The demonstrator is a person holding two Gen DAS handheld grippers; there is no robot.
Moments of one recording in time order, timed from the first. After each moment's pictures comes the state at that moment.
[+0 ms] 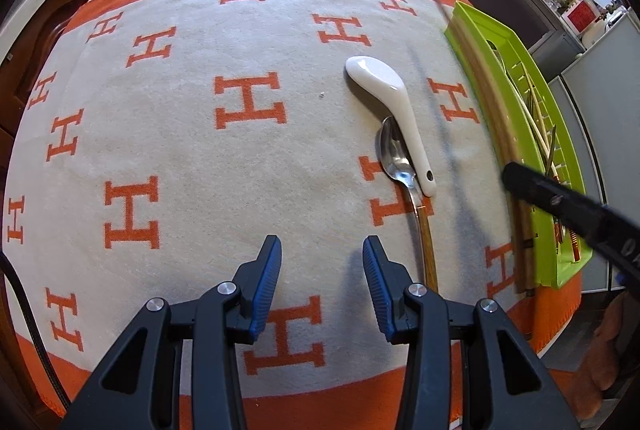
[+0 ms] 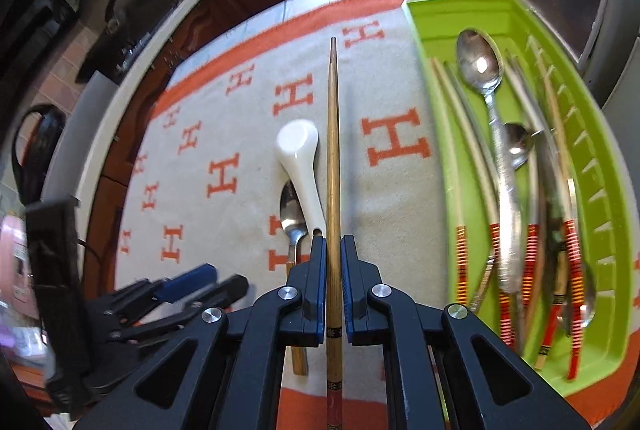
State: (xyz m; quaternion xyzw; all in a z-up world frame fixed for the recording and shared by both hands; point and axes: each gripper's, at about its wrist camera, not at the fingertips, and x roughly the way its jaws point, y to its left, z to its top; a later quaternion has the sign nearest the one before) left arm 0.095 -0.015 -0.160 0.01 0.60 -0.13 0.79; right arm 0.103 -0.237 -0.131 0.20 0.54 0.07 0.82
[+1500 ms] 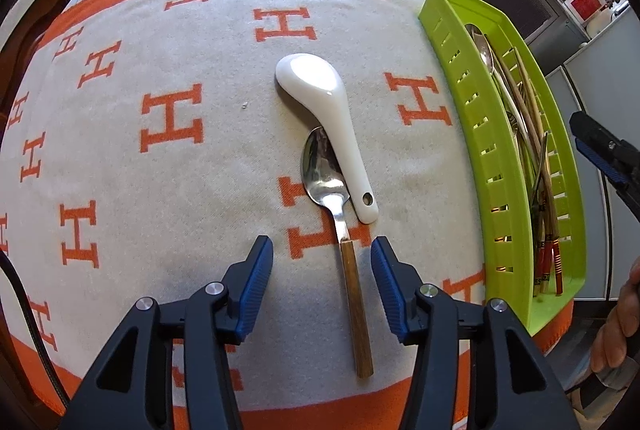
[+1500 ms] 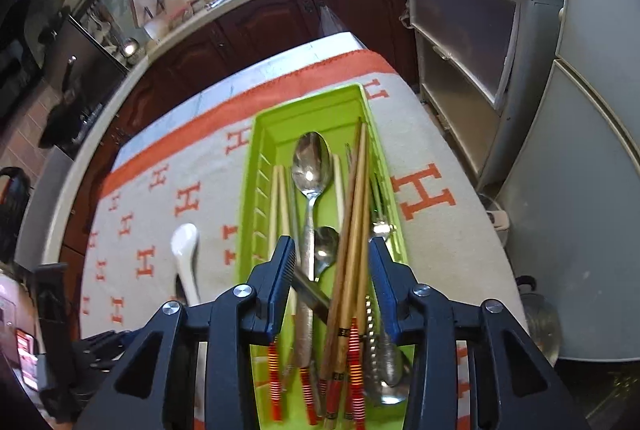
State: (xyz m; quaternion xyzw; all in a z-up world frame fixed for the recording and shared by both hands) left arm 0.118 -0.083 -0.174 0.02 0.62 -0.13 0.77; right arm 0.104 -0.355 -0.112 0.19 0.47 -0.04 0.86
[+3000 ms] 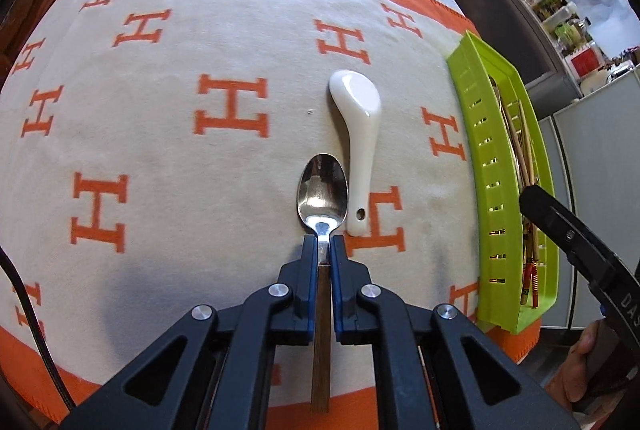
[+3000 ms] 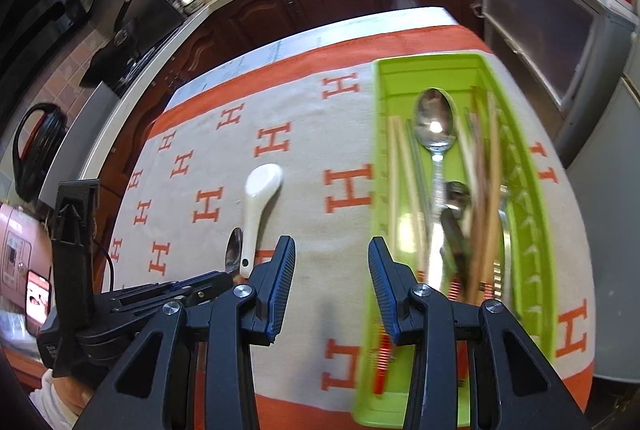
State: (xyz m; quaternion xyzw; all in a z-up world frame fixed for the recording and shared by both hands) left arm 0.122 -0.020 -0.170 -0.08 0.61 -0.13 0.78; right arm 0.112 -0.253 -0.116 0.14 0.51 0.08 0.84
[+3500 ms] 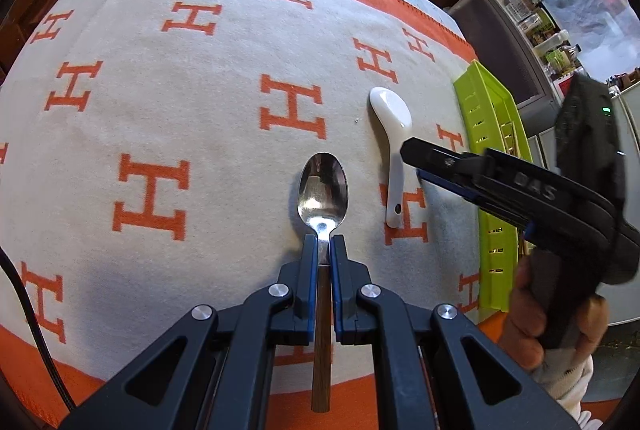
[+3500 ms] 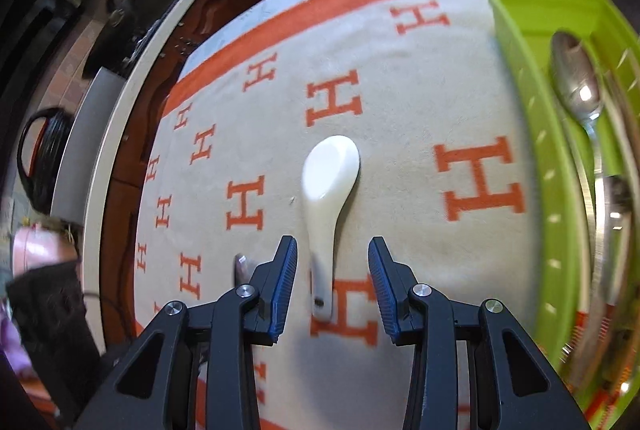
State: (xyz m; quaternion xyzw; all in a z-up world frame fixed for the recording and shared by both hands) left arm 0.110 0.034 -0.166 -0.13 0.59 -0.15 0.78; right arm 0.191 -0.189 -0.189 0.22 0.59 0.12 0.77
